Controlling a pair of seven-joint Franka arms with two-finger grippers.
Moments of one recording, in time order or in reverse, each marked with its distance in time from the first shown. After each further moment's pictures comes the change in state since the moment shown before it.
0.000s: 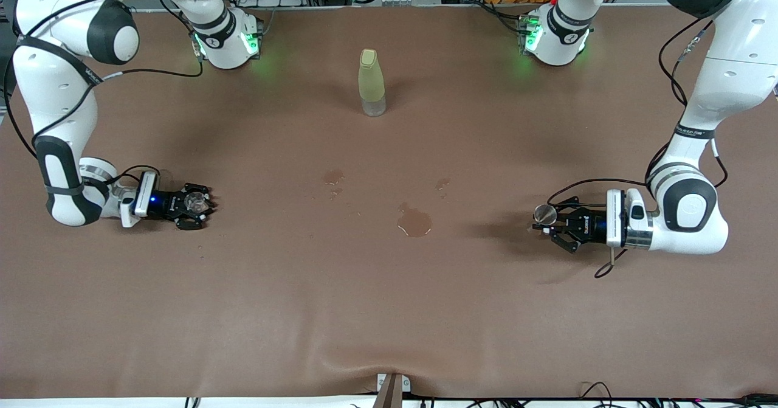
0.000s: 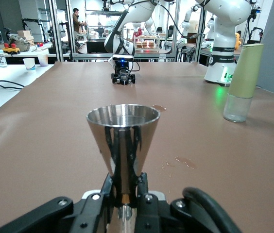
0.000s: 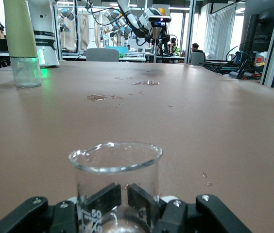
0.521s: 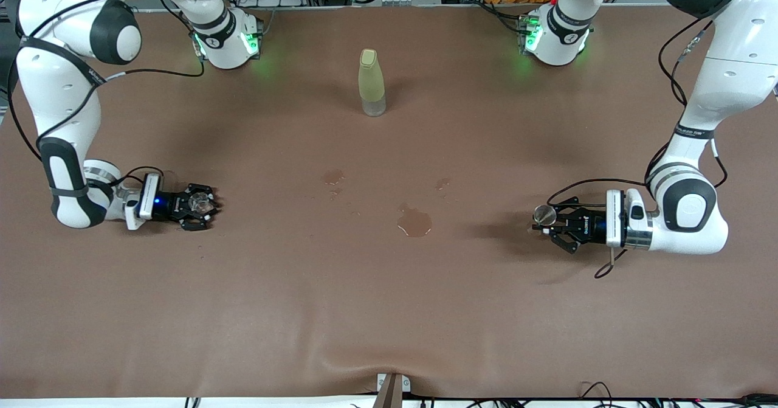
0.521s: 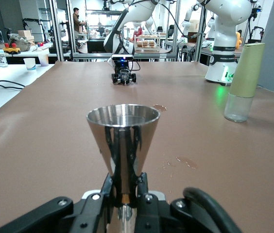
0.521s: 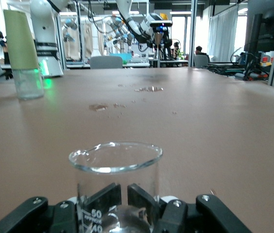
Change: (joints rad) left arm 0.000 0.000 -0.005 0.001 0.000 0.005 0.000; right arm 0.022 0.000 0.013 0.004 0.002 -0.036 0.062
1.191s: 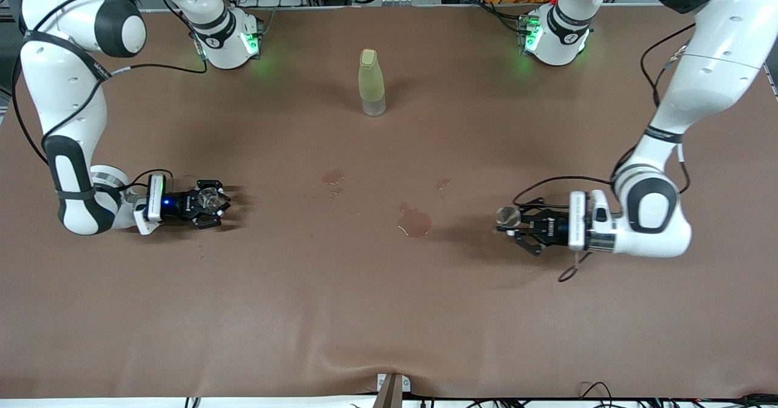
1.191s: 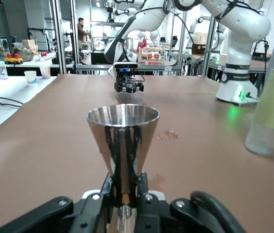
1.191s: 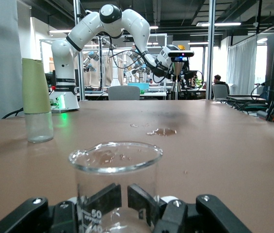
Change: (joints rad) left arm -0.115 0.000 -0.091 -0.003 -0.122 0.137 -0.077; right arm 0.040 -0.073 0.047 0.011 0.012 -0.103 0.065
